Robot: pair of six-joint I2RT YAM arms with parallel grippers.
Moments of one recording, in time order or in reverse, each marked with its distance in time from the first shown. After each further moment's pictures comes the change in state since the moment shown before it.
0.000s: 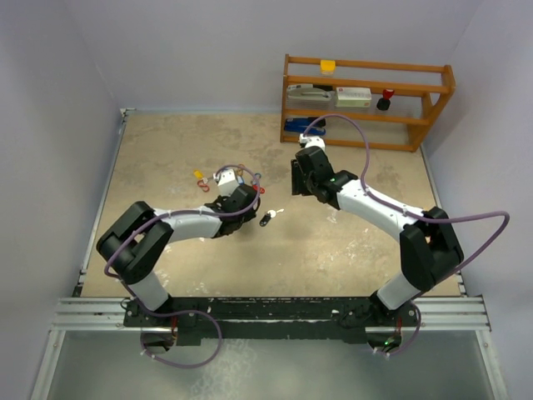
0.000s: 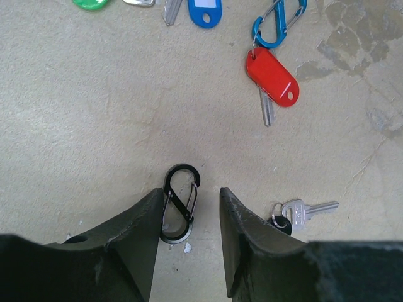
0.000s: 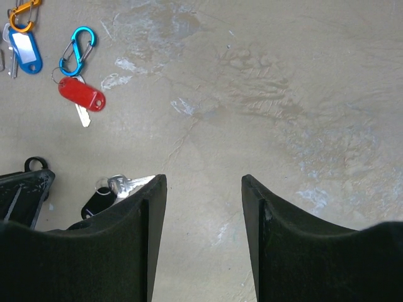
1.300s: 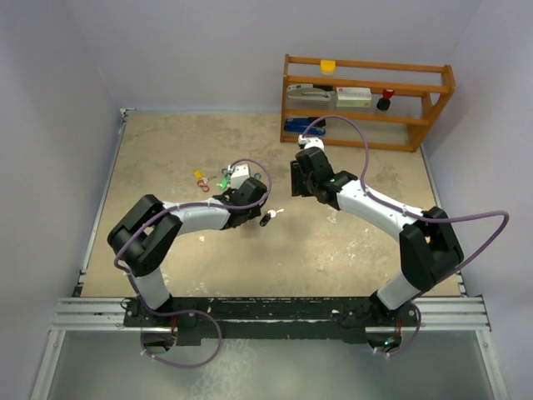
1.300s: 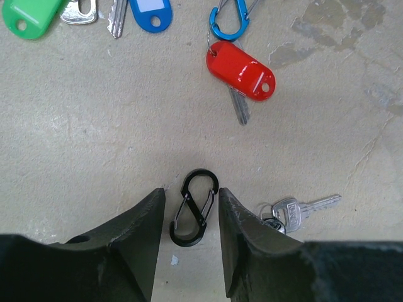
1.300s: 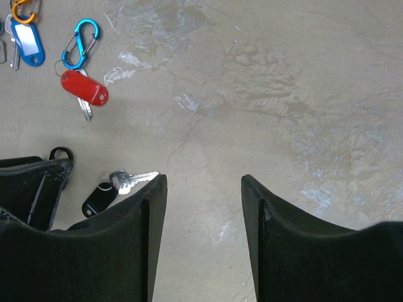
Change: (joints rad) left arm 0.000 0.089 0.130 -0.072 0.042 0.167; right arm -0.002 0.000 -0.008 0.005 -0.019 -0.007
